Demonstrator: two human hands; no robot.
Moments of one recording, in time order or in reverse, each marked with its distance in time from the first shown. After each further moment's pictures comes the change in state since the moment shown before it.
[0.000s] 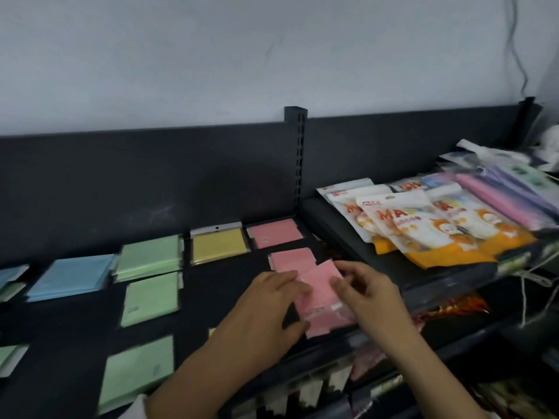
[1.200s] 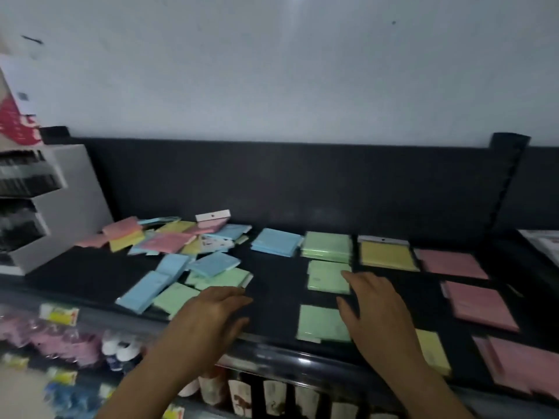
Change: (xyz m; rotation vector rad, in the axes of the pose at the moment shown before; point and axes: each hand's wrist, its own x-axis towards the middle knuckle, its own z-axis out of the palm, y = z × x) left_hand -0.235 -0.093 -0.104 0.458 0.182 -0.600; right_hand -0.056 -0.096 0.154 -0.429 -0.261 -0.665
